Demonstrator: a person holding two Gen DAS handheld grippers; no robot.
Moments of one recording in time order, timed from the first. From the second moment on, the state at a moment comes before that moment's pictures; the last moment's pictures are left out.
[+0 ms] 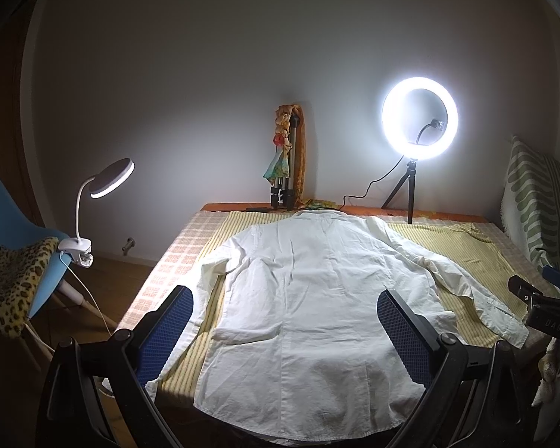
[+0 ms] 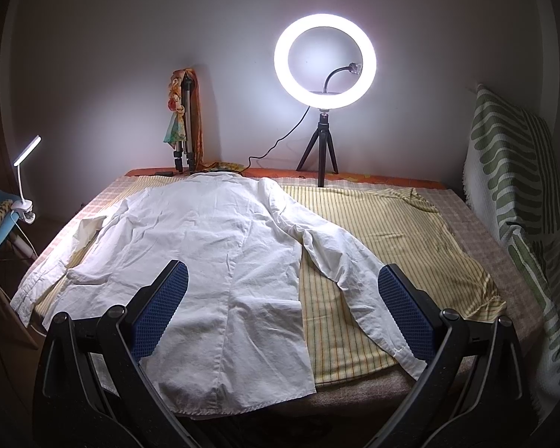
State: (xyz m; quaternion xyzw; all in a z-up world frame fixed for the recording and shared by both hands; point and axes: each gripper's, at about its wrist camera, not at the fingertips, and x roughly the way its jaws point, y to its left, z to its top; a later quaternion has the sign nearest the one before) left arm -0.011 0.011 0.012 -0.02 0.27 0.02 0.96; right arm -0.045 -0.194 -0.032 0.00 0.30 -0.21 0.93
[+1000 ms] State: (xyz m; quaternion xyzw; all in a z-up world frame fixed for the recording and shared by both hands) left arm -0.014 0.013 0.011 -0.02 0.26 0.02 0.96; right arm -0.046 -0.192 -0.031 0.00 0.30 -0.21 0.93
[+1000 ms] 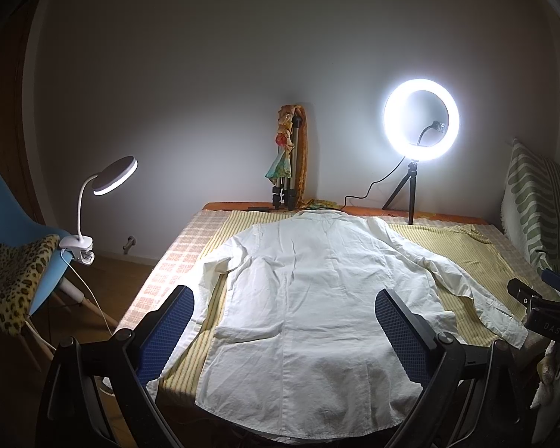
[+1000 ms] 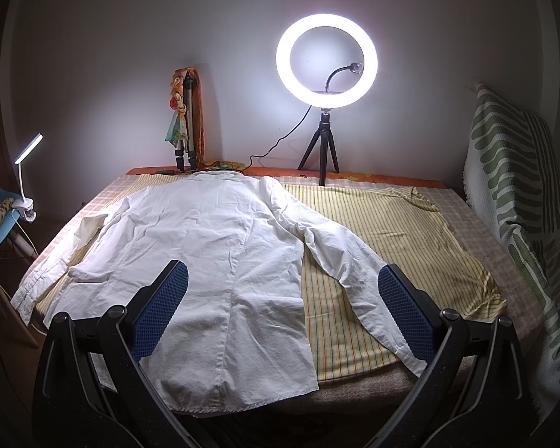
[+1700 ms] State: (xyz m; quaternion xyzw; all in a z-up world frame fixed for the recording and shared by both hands) left arm -0.016 0.023 0.001 -0.02 0.27 0.03 0.96; right arm -0.042 -0.186 -0.032 0.00 0.30 -0.21 0.93
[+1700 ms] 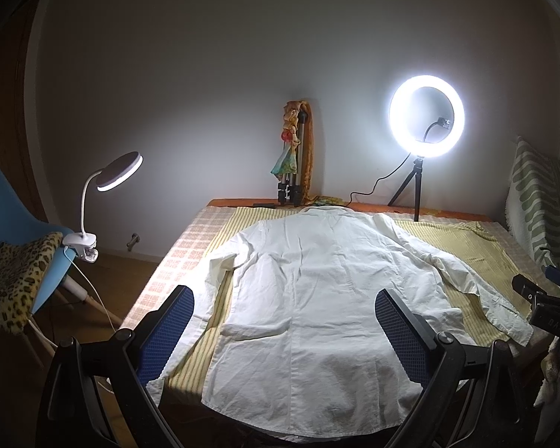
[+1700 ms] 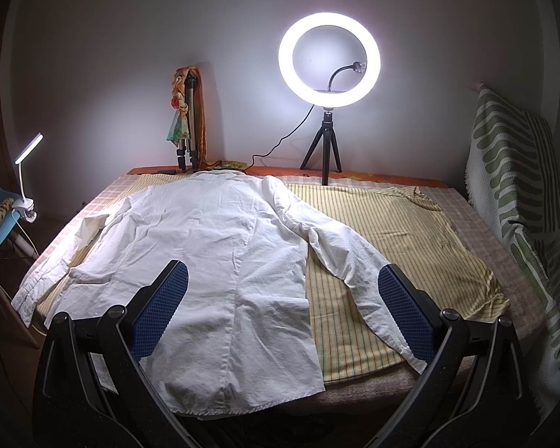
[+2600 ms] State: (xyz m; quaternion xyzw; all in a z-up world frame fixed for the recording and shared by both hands) left arm -0.017 0.208 -0.092 -0.11 0.34 0.09 0.93; right arm 0.047 -0.119 -0.057 0.06 0.32 -0.07 0.94
